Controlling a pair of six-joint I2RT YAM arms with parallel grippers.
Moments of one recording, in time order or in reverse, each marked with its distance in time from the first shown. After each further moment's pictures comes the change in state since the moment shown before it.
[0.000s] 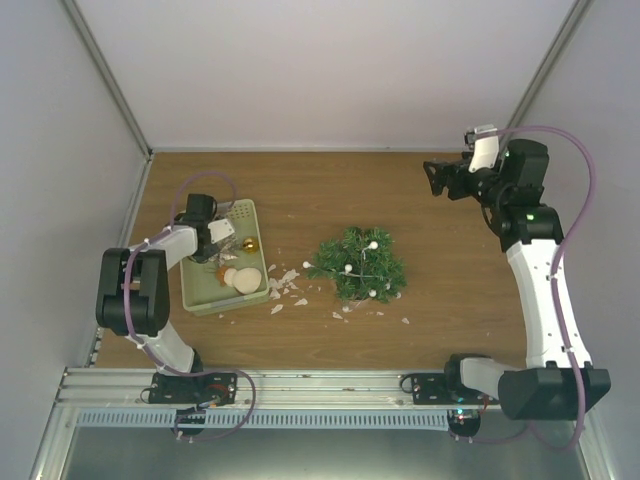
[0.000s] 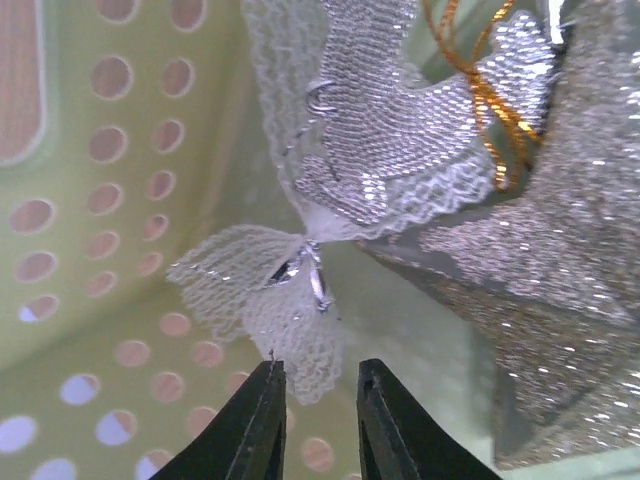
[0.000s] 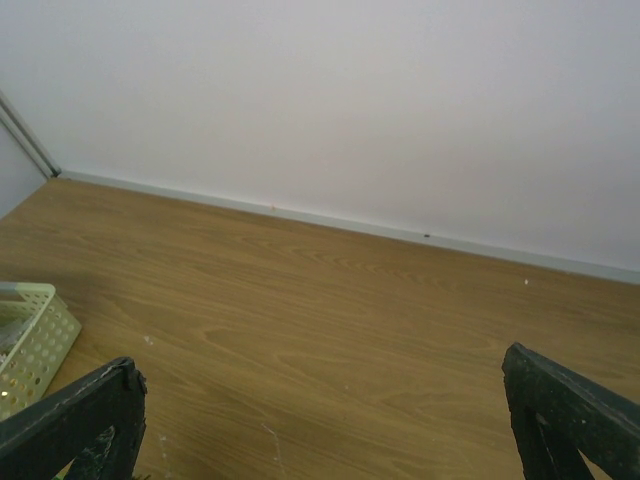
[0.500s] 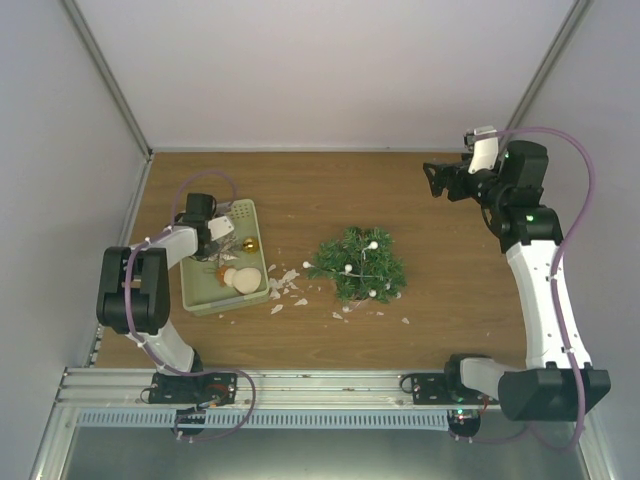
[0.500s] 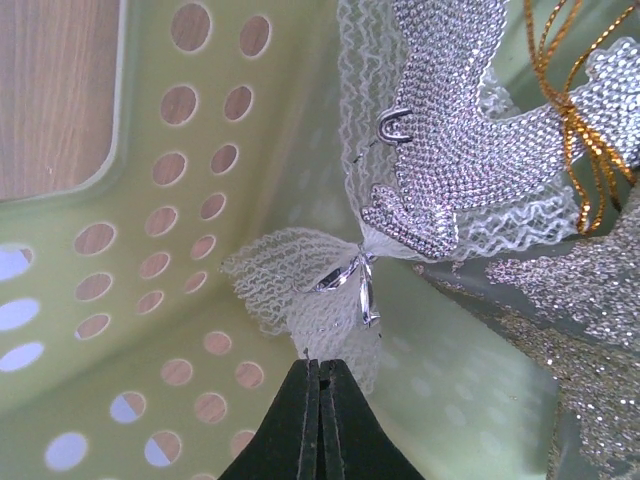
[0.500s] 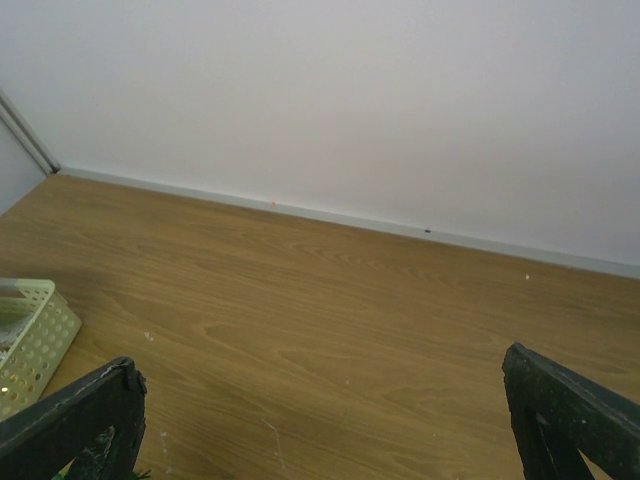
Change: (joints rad) left arm 0.005 0.013 -0.011 0.105 -0.025 0.022; right arm 0.000 -0.005 -0.018 0.000 0.000 0.000
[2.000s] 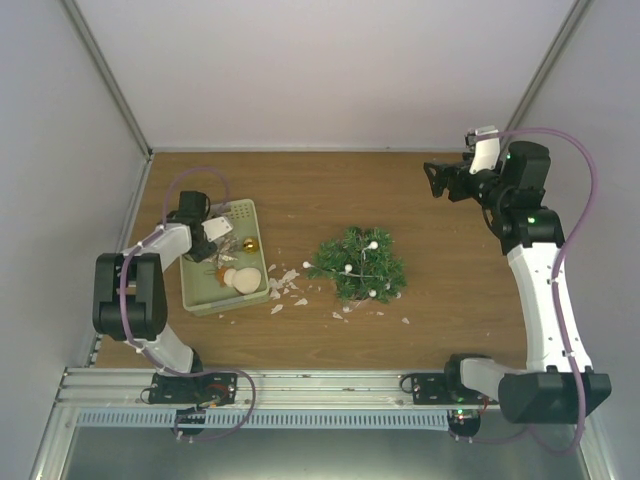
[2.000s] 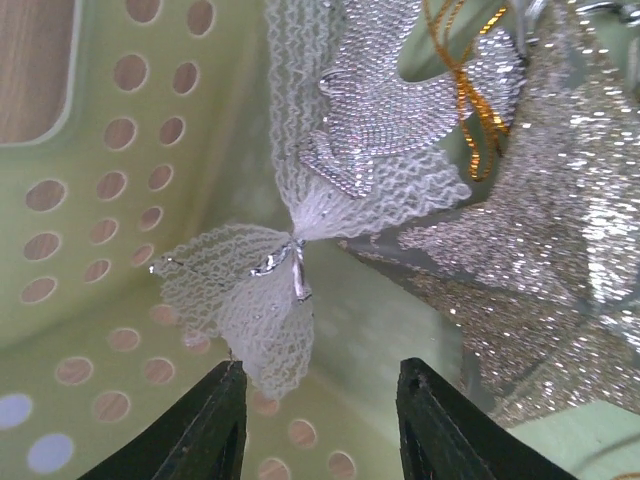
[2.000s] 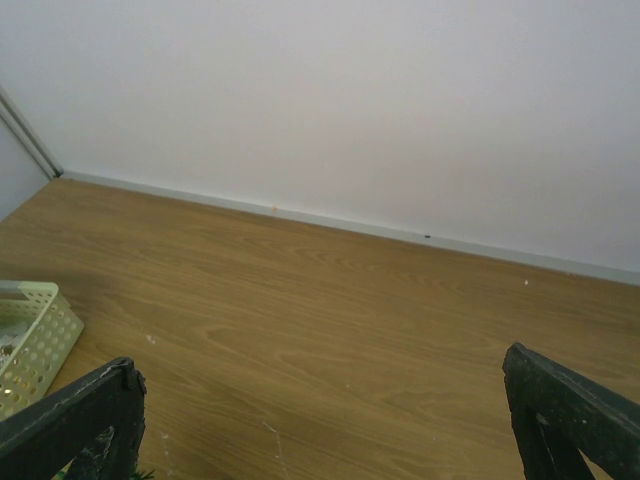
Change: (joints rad) left arm 0.035 -0.045 0.045 -0.181 0.134 -0.040; right arm 0.000 -0.014 0.000 0.000 -0.002 -0.001
